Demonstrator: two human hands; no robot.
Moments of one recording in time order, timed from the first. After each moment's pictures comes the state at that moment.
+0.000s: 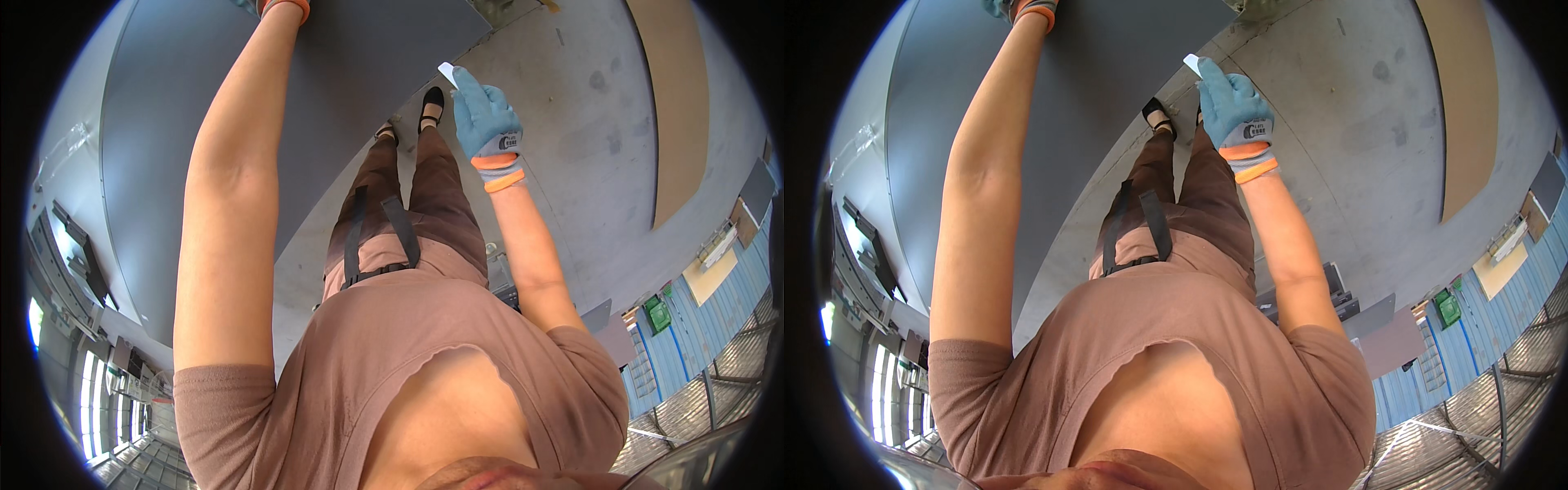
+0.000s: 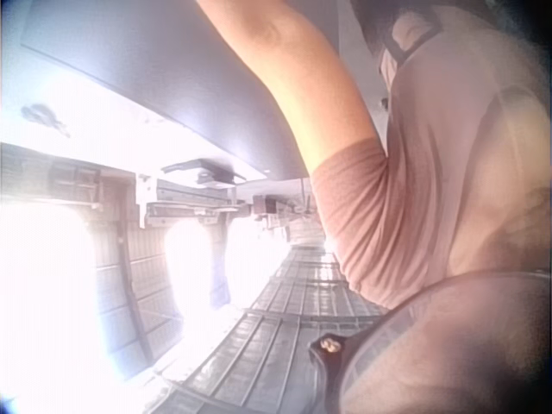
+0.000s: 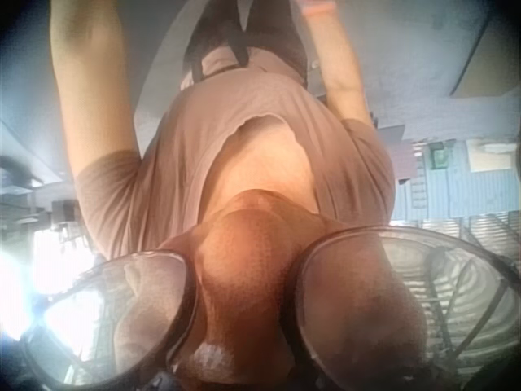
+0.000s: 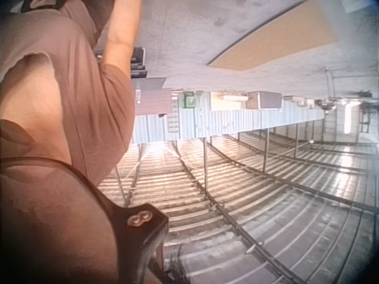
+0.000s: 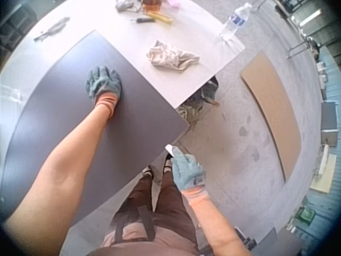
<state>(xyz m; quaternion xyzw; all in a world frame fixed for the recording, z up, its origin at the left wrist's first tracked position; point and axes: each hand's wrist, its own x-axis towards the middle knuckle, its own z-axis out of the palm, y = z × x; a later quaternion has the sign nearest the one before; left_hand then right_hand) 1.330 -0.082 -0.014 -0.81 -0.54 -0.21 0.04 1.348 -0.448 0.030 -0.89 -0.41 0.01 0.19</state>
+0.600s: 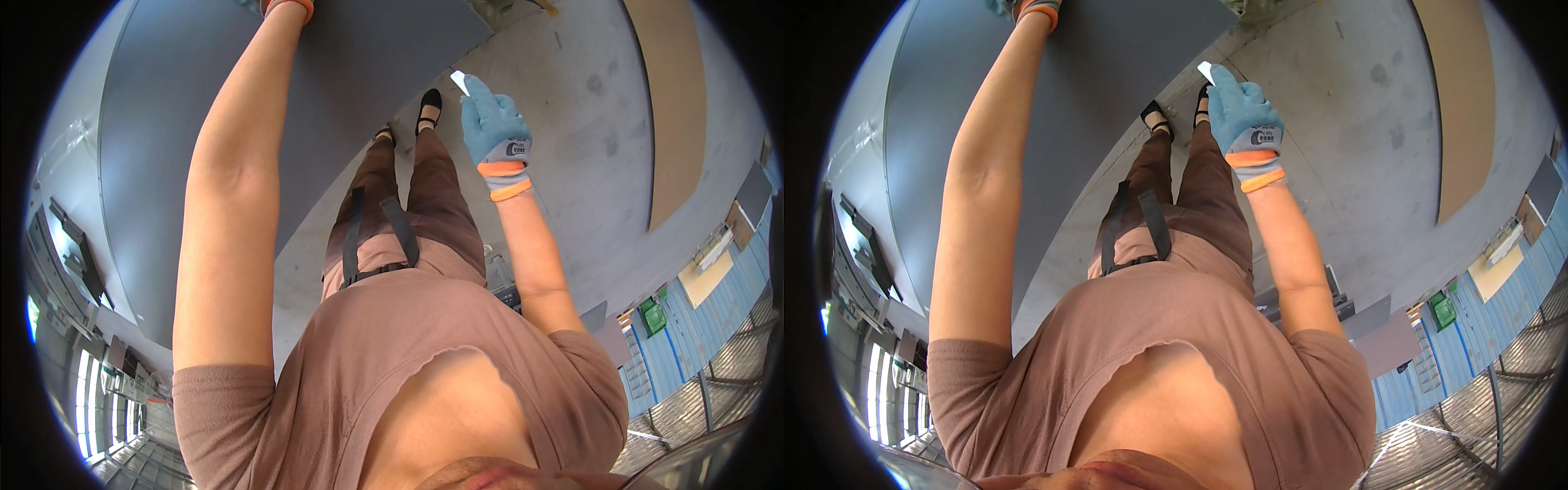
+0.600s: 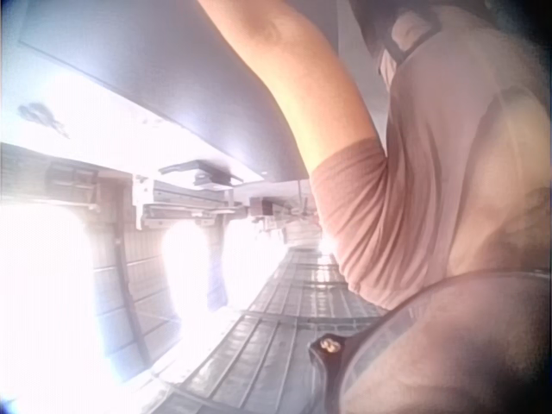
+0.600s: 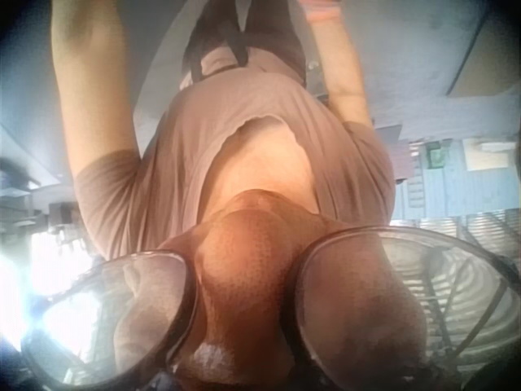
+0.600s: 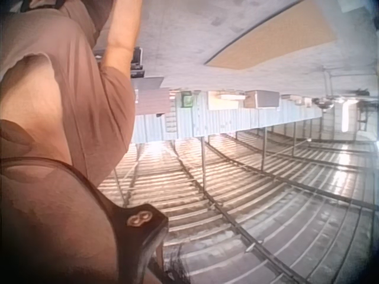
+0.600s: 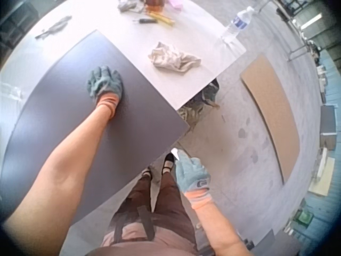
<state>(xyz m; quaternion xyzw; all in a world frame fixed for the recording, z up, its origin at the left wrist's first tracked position) 1.331 -0.078 -0.013 -0.81 -0.55 -0.21 0.02 1.352 -0.441 0.045 -0.91 -0.39 0.03 0.13</state>
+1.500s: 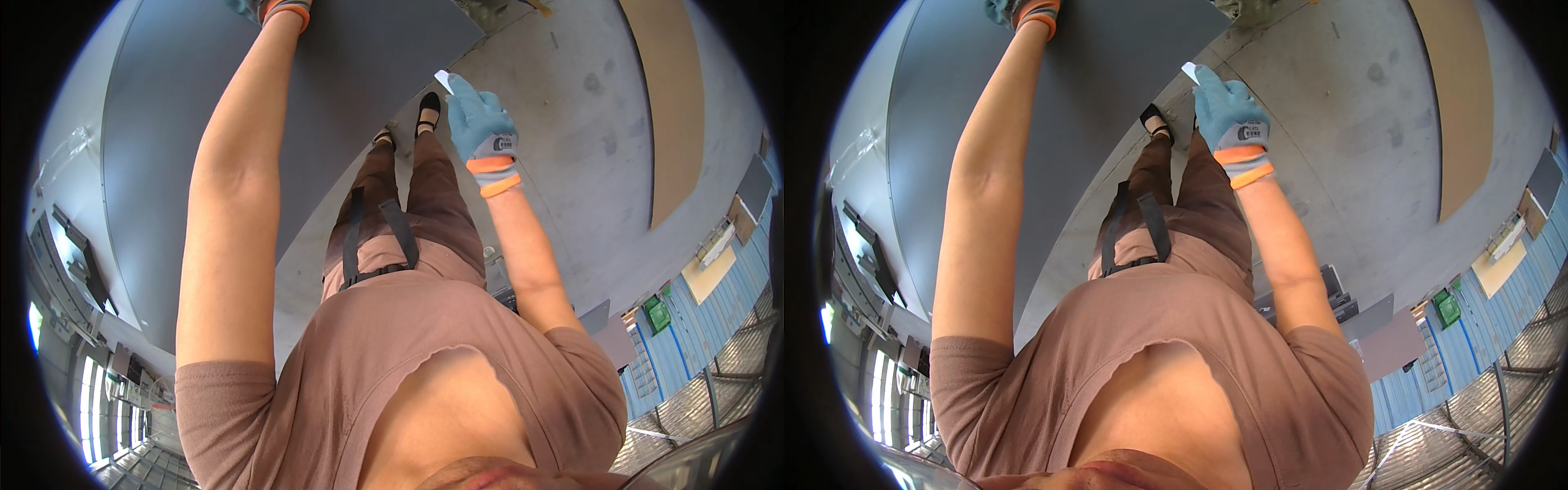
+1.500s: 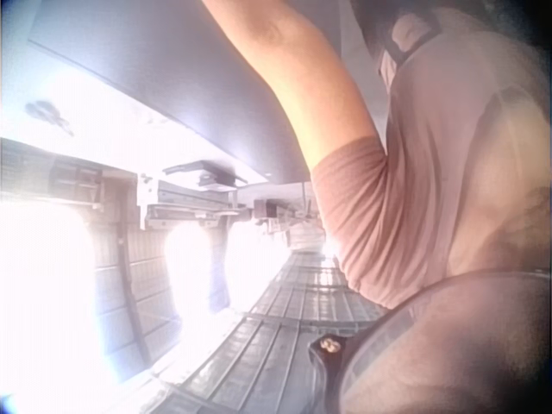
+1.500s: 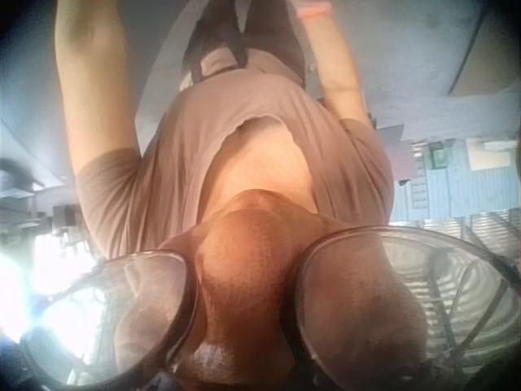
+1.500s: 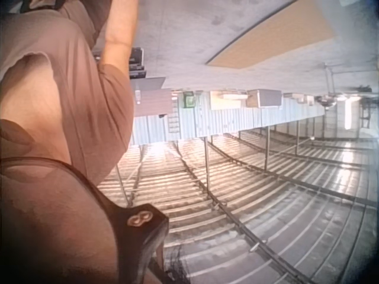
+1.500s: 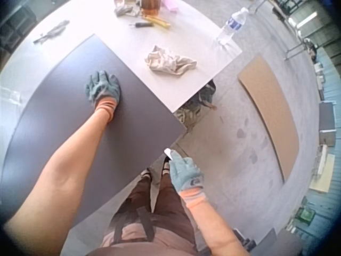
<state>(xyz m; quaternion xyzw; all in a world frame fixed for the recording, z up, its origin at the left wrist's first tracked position) 1.341 -0.085 -0.001 -0.81 -0.57 -0.16 0.01 1.355 -0.438 0.052 -0.92 -0.36 0.09 0.14</state>
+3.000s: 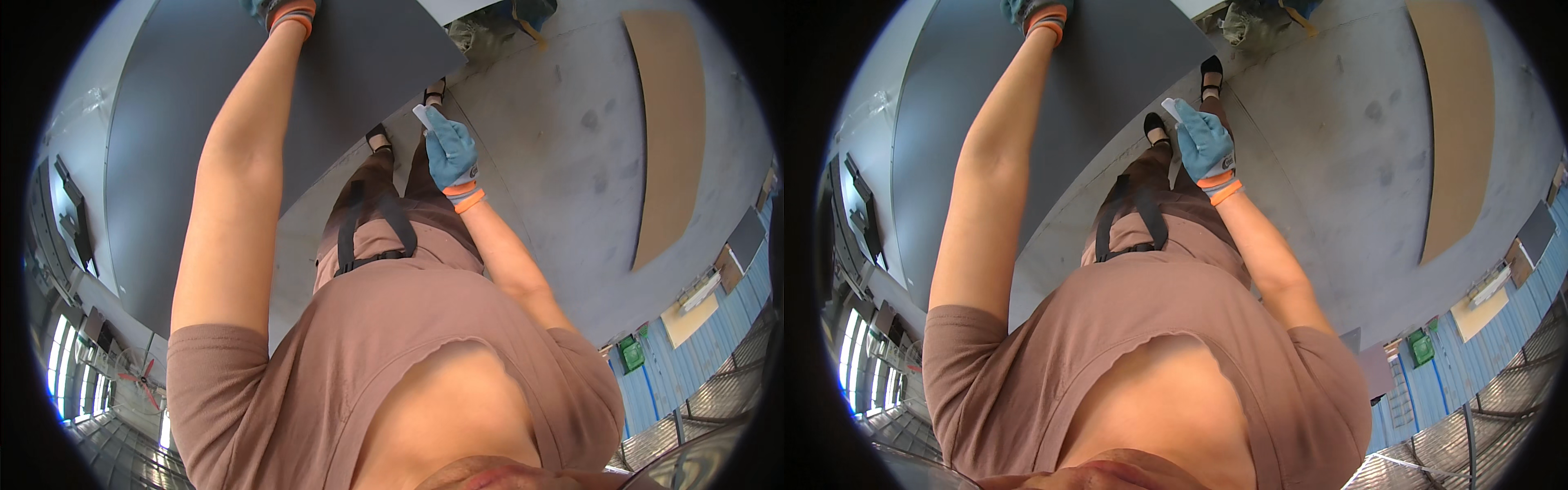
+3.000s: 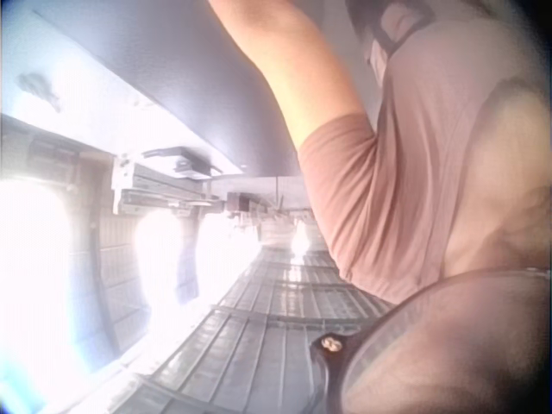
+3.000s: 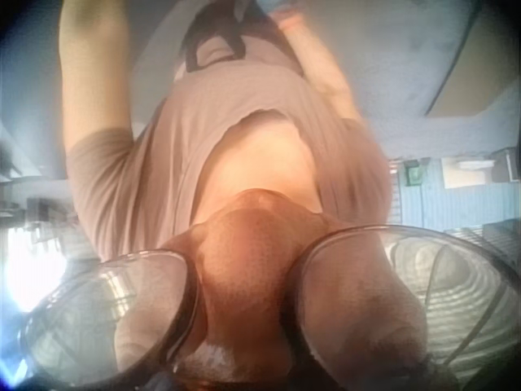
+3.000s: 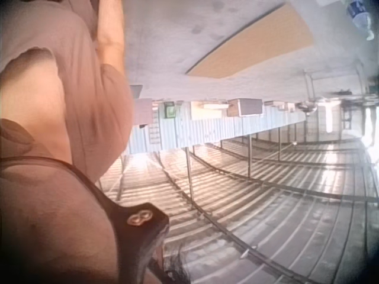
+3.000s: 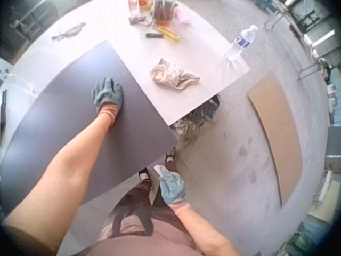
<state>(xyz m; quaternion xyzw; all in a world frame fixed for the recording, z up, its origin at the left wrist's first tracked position) 1.333 -0.069 -0.016 -0.80 -0.56 -0.19 0.03 1.361 -0.454 0.010 -0.77 -0.42 0.12 0.46</state>
